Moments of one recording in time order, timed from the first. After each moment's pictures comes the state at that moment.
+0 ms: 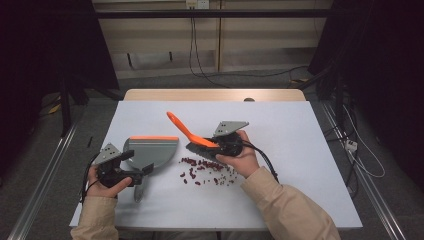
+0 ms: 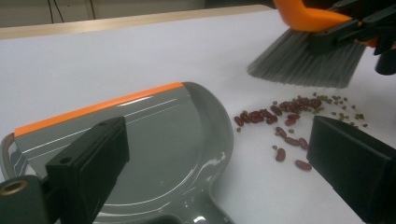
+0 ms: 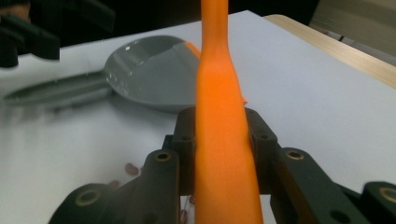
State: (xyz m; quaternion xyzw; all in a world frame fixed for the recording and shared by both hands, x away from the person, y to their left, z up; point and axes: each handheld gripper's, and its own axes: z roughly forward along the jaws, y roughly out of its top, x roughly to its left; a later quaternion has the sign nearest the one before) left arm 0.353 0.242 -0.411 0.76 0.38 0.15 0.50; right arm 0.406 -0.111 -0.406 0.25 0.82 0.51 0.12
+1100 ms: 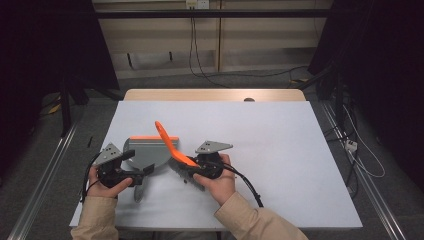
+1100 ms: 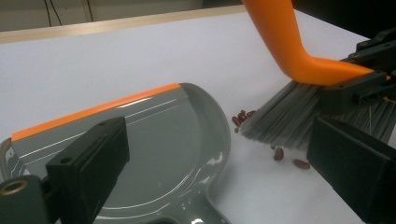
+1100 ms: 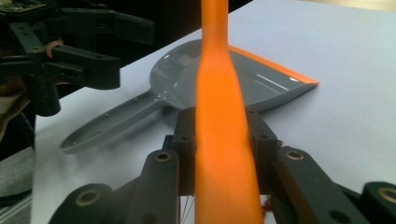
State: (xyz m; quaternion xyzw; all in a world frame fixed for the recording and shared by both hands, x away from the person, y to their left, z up) left arm 0.353 0.241 -0.409 0.77 0.37 0.15 0.50; right arm 0.353 -0.050 -0.424 0.35 0.77 0.53 0.07
